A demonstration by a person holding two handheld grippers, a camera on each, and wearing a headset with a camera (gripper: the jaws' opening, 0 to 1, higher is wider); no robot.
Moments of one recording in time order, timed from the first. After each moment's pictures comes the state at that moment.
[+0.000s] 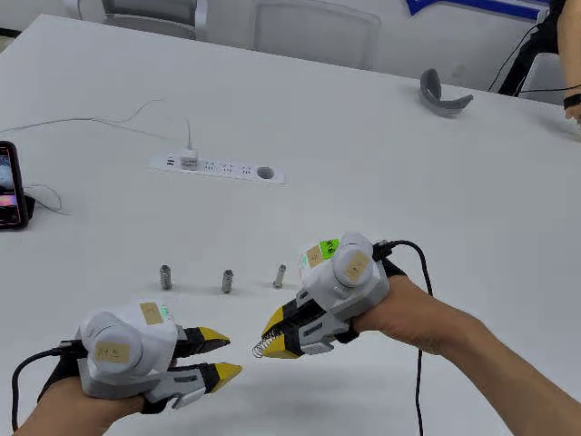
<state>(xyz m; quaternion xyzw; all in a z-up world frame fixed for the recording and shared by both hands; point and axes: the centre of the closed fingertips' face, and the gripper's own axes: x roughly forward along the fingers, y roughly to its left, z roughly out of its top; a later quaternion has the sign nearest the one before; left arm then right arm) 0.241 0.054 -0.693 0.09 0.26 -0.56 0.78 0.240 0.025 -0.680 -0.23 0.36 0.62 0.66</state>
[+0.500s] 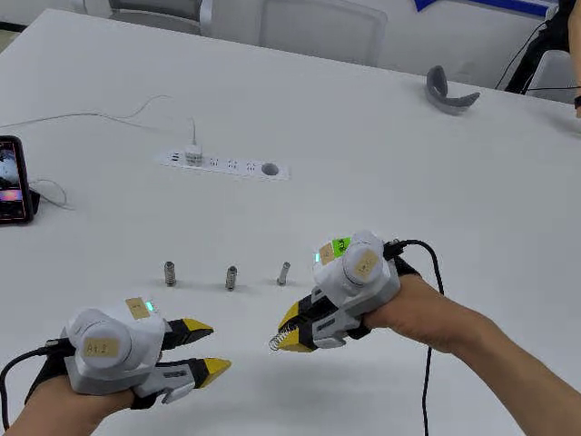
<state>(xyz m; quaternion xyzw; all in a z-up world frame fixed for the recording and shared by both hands) 0.255 0.075 -0.699 0.08 0.27 -0.52 0.81 0.250 0.005 -0.692 -0.24 0.38 0.59 0.66</state>
